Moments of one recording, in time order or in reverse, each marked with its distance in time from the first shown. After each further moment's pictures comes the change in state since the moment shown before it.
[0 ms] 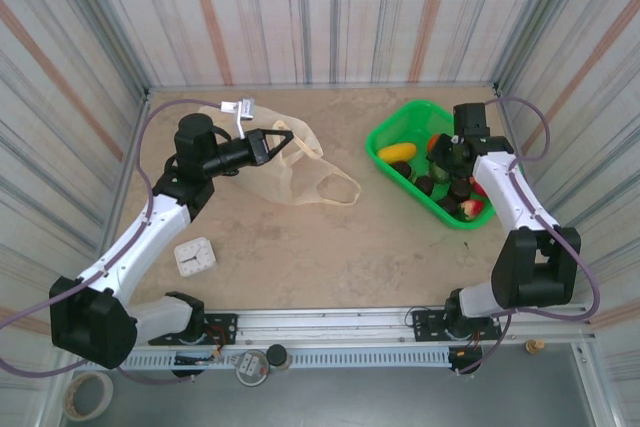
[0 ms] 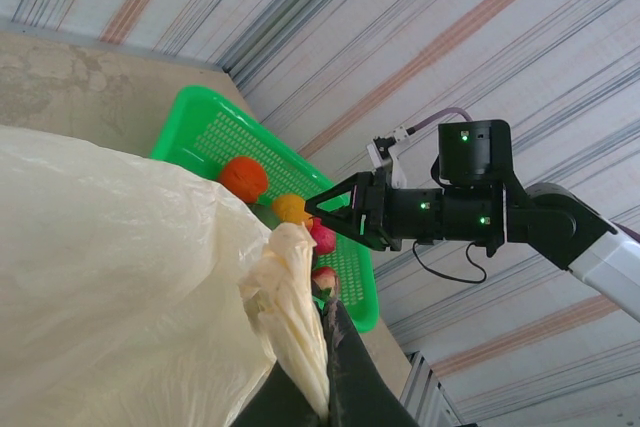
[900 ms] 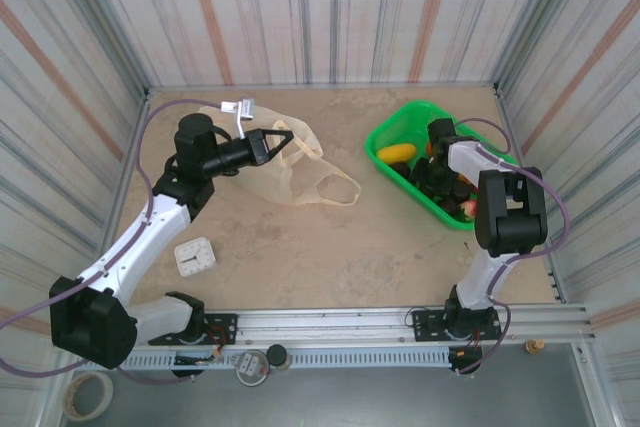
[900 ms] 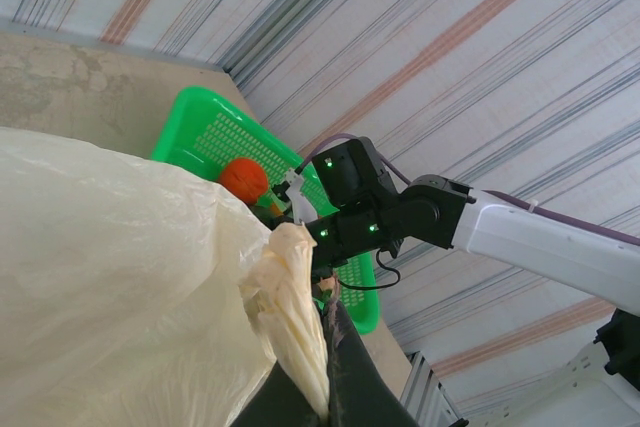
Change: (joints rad) left arm 0.000 0.000 0.000 -0.001 -0.001 0.000; right arm 0.034 0.352 0.000 0.010 -0.033 -0.043
